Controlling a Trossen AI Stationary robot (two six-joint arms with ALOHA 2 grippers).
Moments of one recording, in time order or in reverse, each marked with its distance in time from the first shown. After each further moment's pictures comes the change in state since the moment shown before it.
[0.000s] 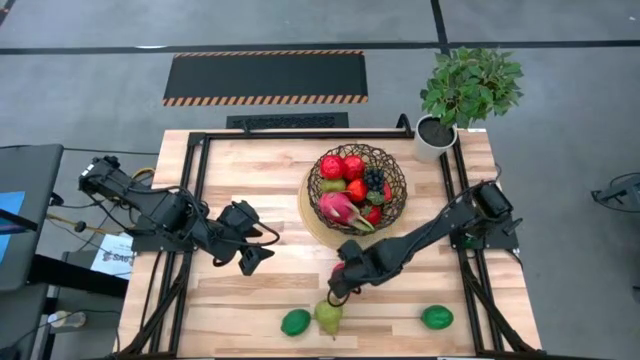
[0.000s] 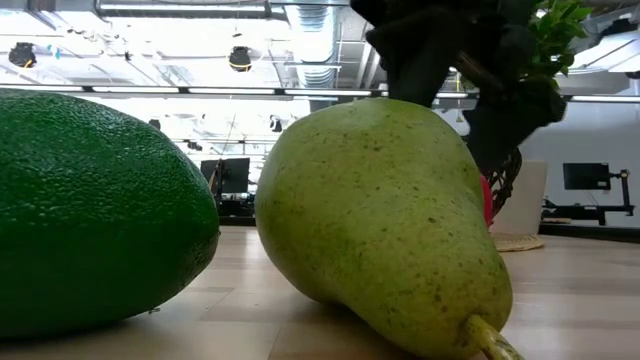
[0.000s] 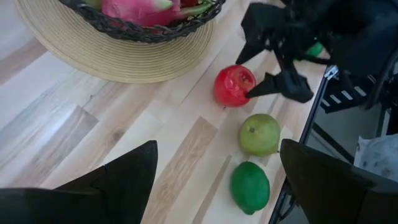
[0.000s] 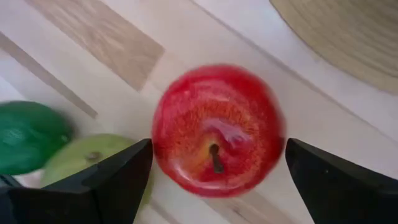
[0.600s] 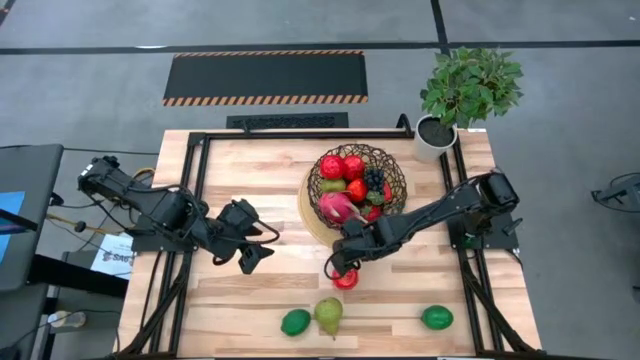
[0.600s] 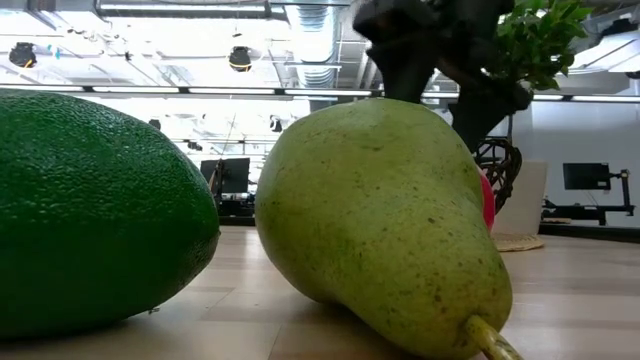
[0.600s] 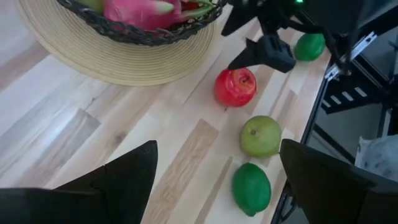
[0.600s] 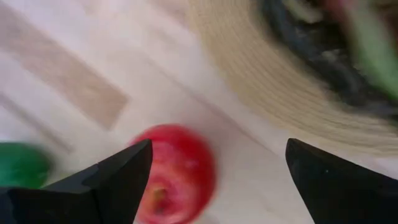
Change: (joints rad) left arm 0.009 -0.002 0.000 -0.002 0.003 0.013; right arm -0.129 -0.081 -0.030 -0.073 -0.022 -0.112
